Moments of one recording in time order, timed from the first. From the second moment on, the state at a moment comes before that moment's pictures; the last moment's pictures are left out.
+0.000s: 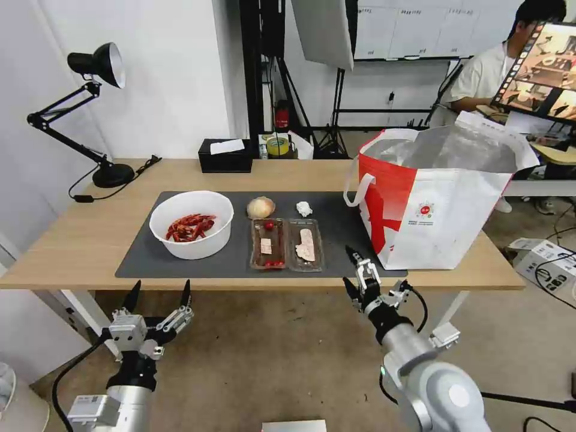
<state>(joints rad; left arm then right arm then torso) 1.83 -1.50 -0.69 -2.29 -0.20 -0.13 0.08 -1.43 1.34 0.37 2.26 1.73 -0.04 0.47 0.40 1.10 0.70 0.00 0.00</state>
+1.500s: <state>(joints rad) 1.83 -1.48 -0.73 -2.26 -0.20 -0.10 0.07 -1.18 1.31 0.23 2.06 1.81 -0.10 0.53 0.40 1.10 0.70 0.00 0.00</state>
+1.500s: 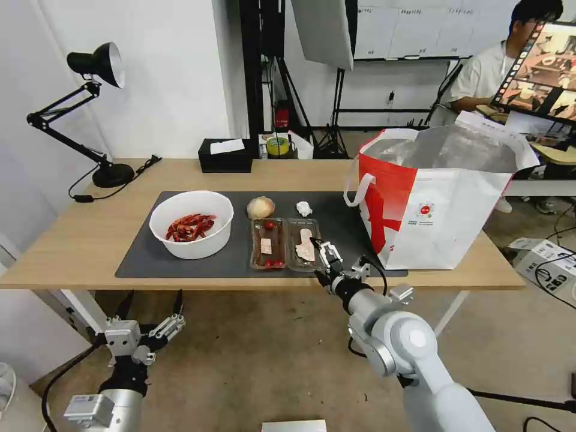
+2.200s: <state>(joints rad) 1.84 -1.49 -0.74 -2.27 -0.20 -0.11 0.07 -1.23 1.31 0.24 2.11 1.78 -0.08 0.55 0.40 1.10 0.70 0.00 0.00</state>
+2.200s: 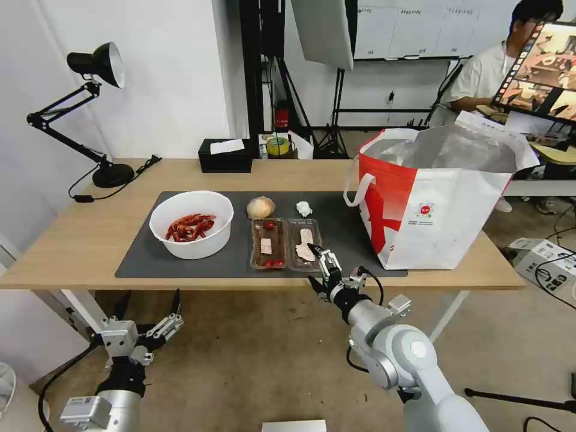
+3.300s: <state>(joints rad) 1.84 -1.47 -0.76 -2.22 -0.21 -0.10 0.07 -1.09 1.32 0.19 2.03 1.77 -0.08 0.72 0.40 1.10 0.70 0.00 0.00</state>
